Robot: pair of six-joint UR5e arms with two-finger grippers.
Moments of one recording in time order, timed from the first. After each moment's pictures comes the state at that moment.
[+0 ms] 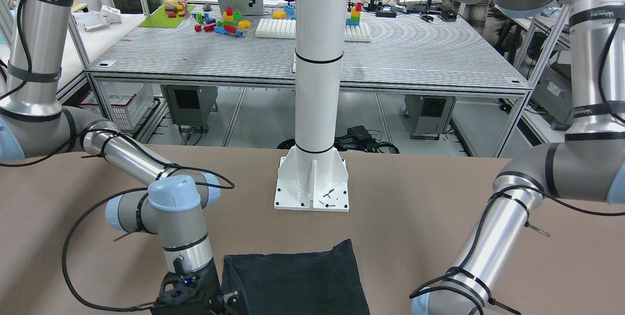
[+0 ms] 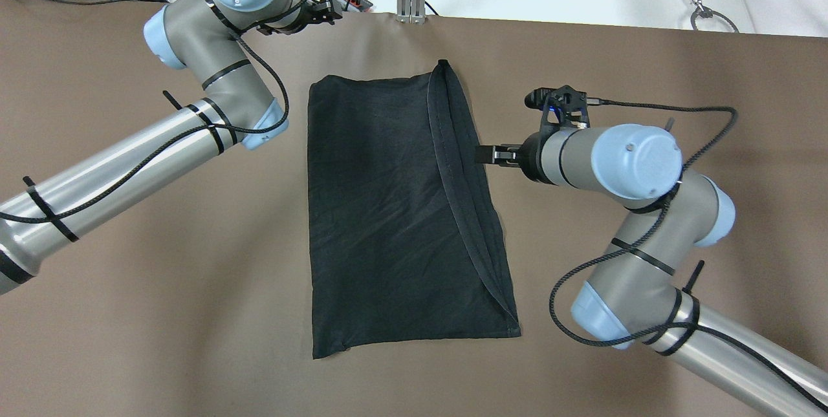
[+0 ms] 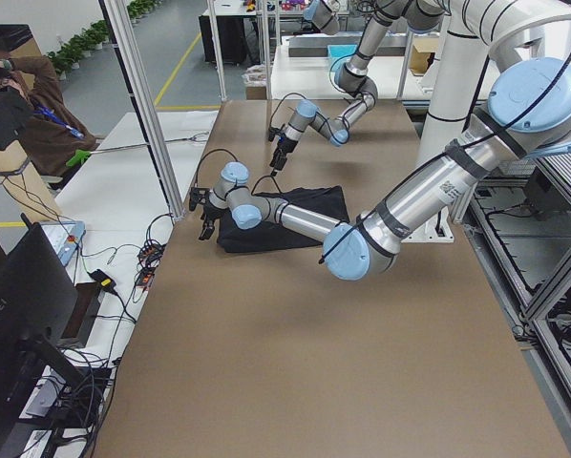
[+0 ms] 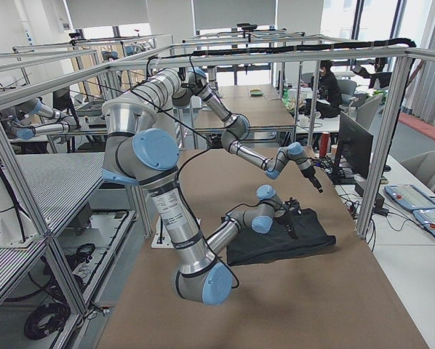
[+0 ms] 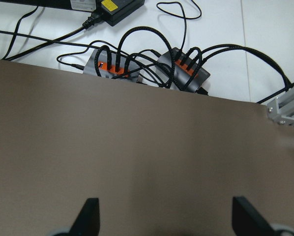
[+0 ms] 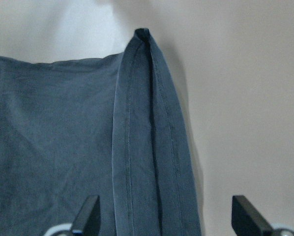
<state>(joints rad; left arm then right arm) -0.97 -2.49 -0.97 -2.26 -1.78 -1.13 0.71 -0.96 1.59 -1.11 1.63 1.06</state>
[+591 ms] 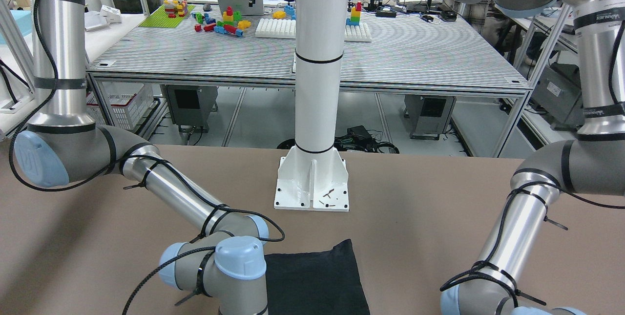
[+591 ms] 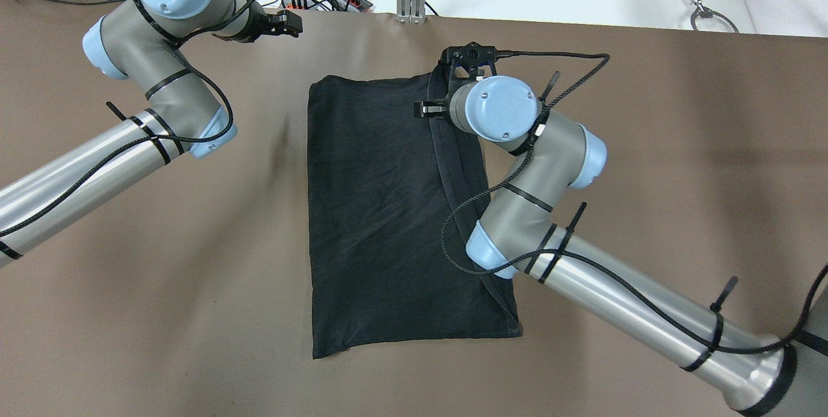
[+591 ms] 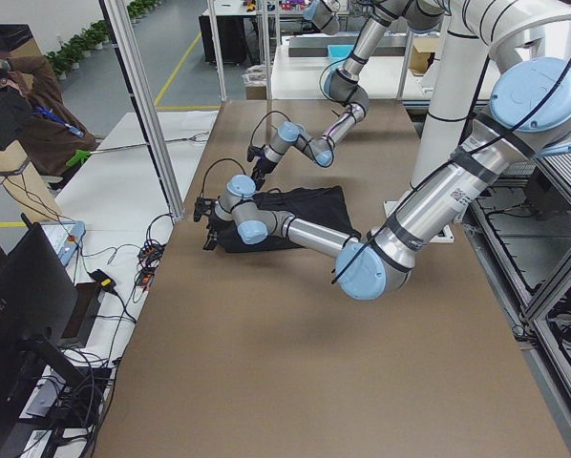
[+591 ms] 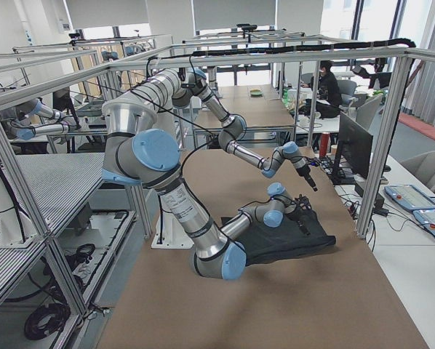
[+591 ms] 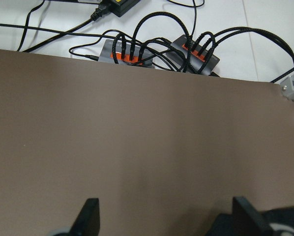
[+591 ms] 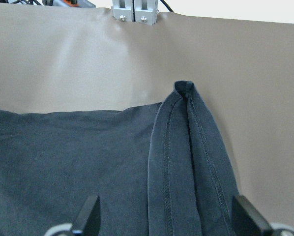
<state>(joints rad) -0.97 -2.38 -1.06 -2.31 -1.81 -1.09 0.69 -0.64 1.12 -1.02 1.46 1.03</state>
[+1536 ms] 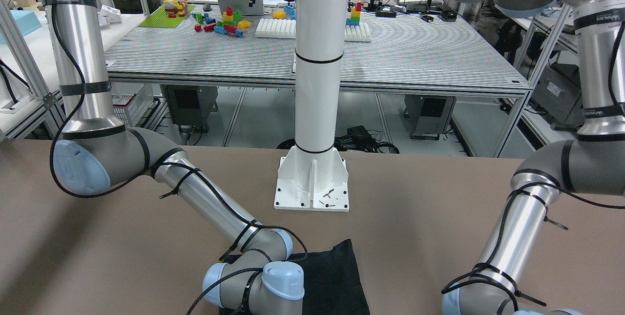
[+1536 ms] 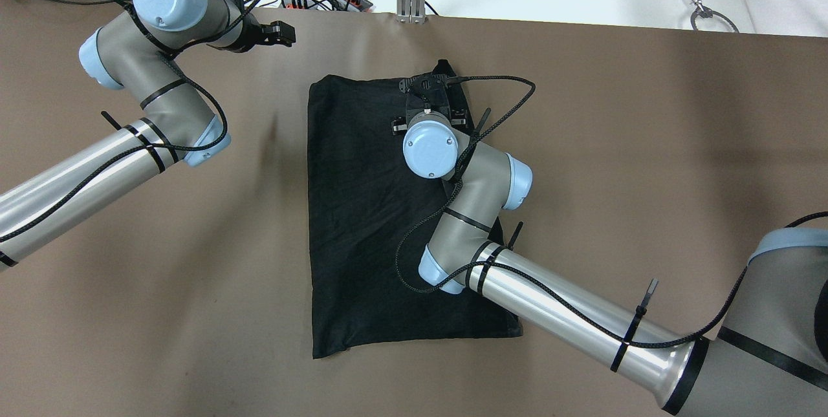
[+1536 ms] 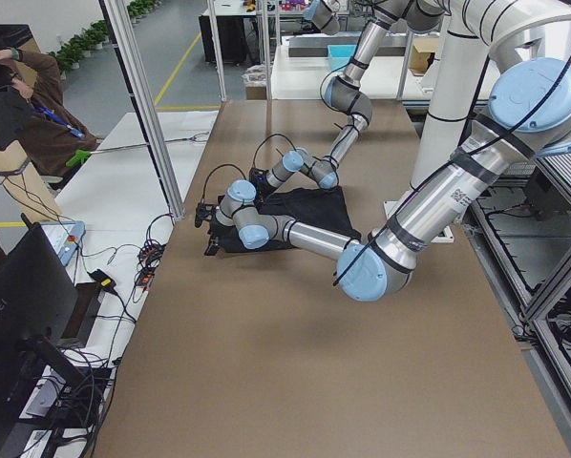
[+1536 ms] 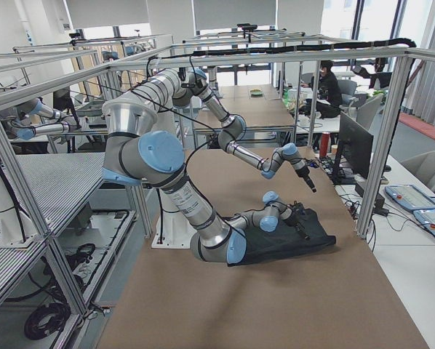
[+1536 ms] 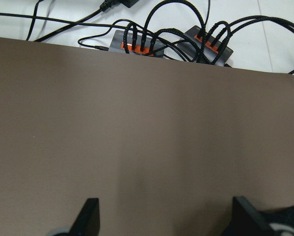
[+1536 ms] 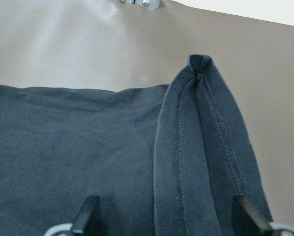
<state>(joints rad) -0.97 -2.38 -1.04 -2.31 -1.80 -1.10 0.61 -0.59 0.93 -0.92 1.27 1.00</state>
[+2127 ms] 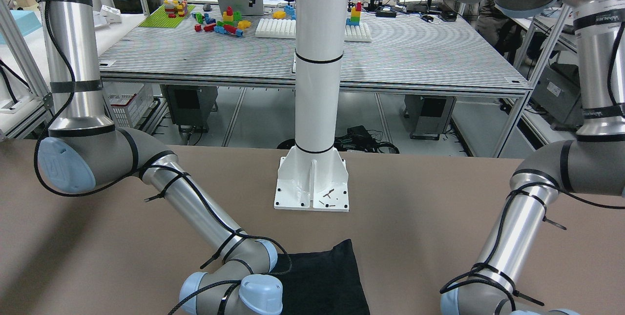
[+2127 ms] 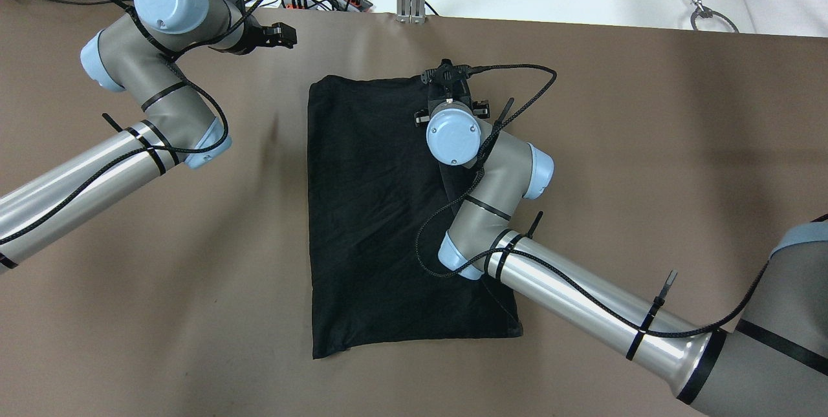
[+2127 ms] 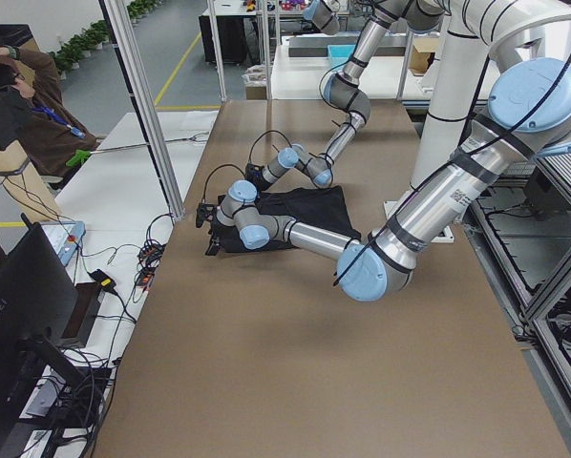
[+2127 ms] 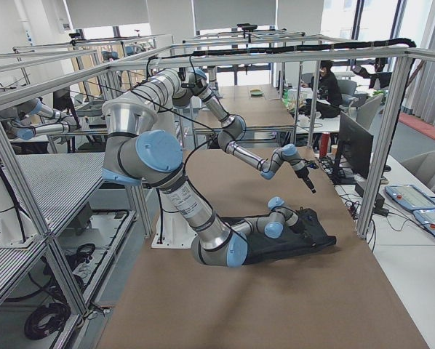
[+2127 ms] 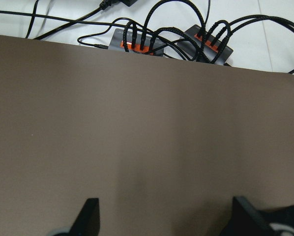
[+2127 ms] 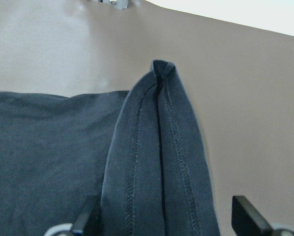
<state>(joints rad) -0.96 -2.38 -1.05 -2.32 -1.80 -1.11 0.65 -0.62 0.92 -0.92 1.29 0.97</state>
